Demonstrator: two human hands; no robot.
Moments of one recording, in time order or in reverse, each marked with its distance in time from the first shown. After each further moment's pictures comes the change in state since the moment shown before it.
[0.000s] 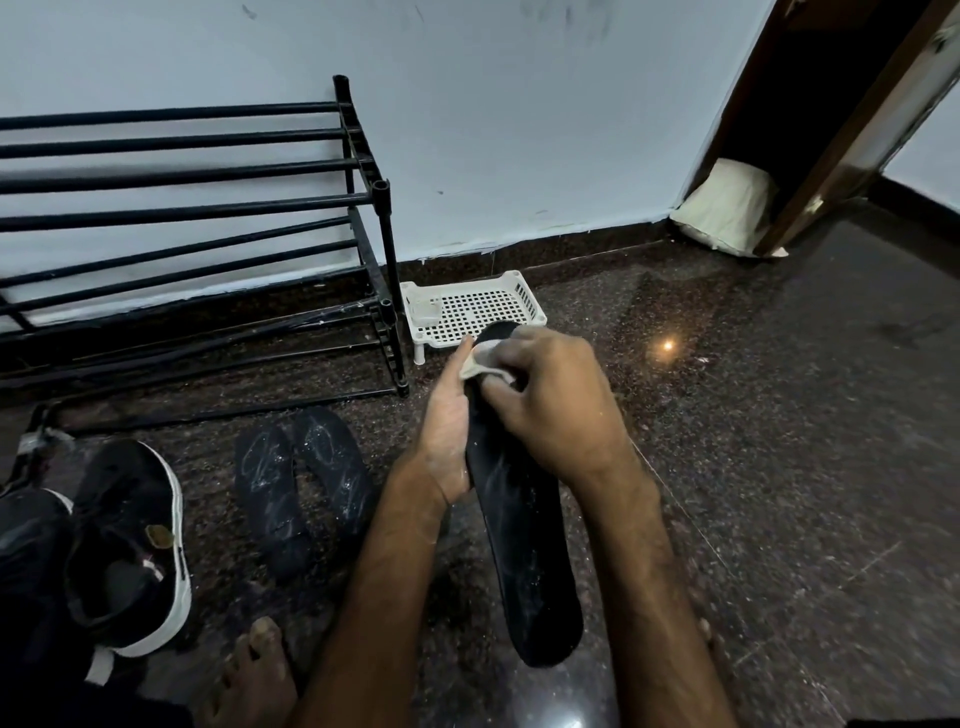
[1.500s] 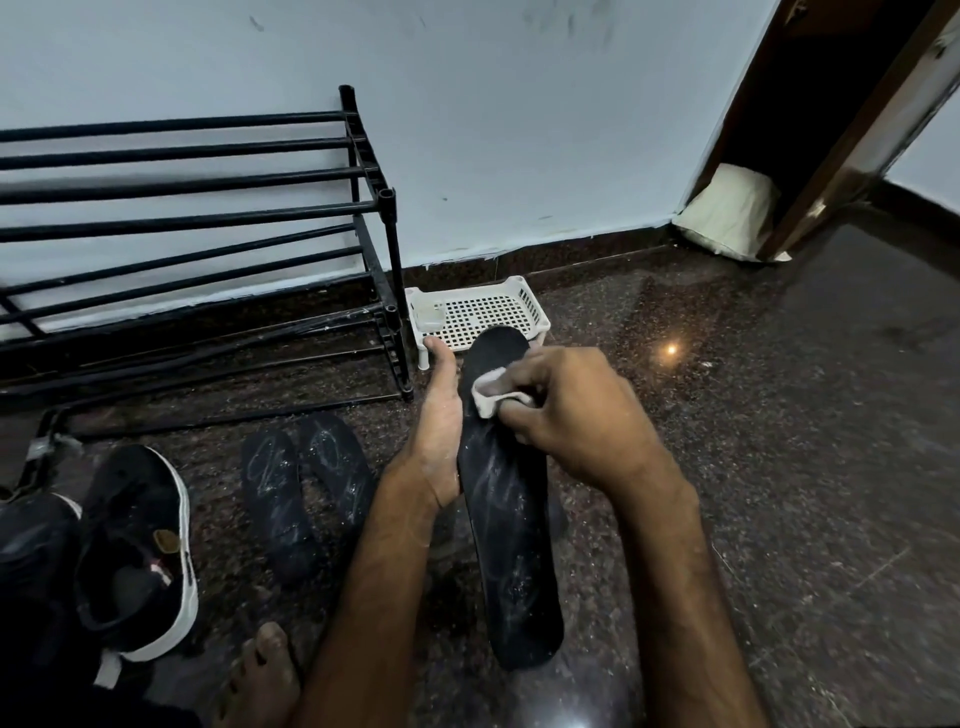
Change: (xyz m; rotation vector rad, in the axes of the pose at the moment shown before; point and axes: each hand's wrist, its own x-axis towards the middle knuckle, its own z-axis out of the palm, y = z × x) left_hand -0.004 0.007 -0.002 0.138 0.005 0.055; right_hand -0.004 0.004 -0.015 -0.039 -0.150 0.036
